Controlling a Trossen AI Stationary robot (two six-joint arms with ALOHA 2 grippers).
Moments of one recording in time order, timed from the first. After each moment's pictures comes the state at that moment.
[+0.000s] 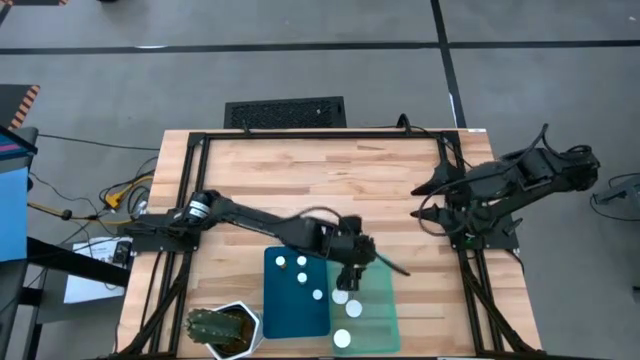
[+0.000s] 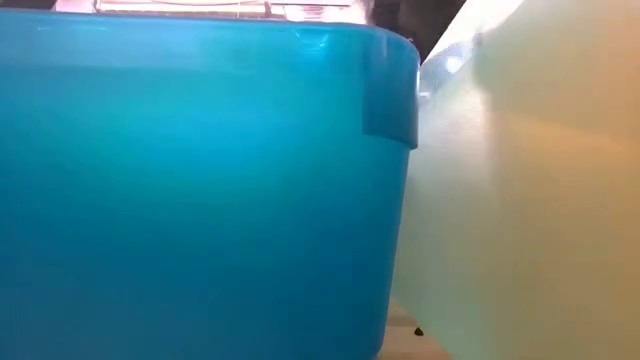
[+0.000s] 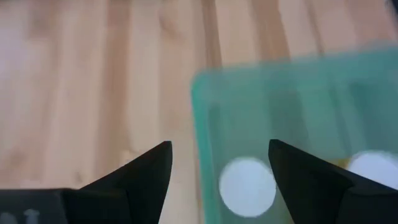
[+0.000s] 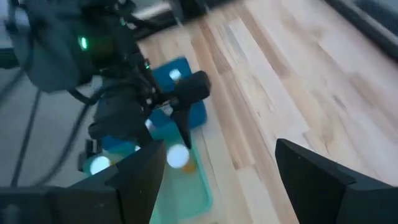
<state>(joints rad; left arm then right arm) -0.26 2.18 1.95 -0.68 -0.20 -0.10 0.31 0.90 1.27 -1.02 0.26 0.60</state>
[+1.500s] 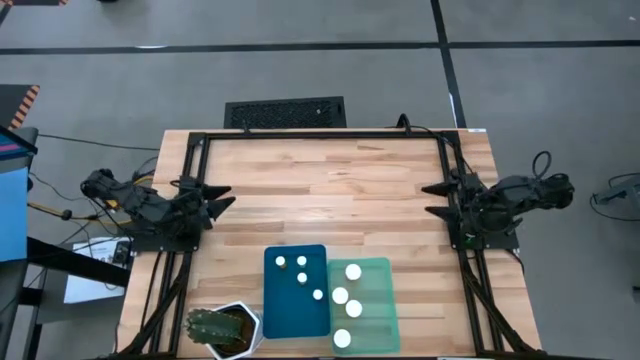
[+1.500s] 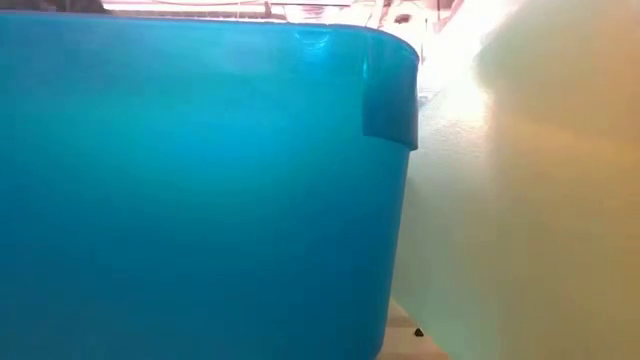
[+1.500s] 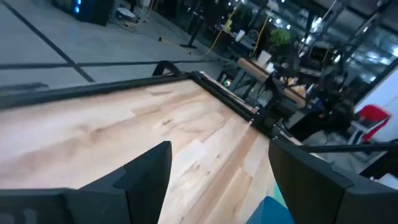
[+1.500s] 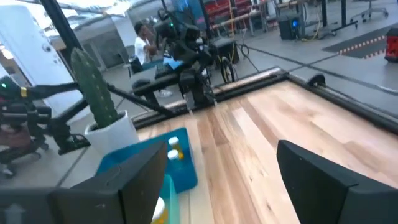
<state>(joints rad) -0.47 0.14 0.38 -0.46 -0.88 -0.70 0.31 0.02 0.47 -0.48 0.39 0.35</state>
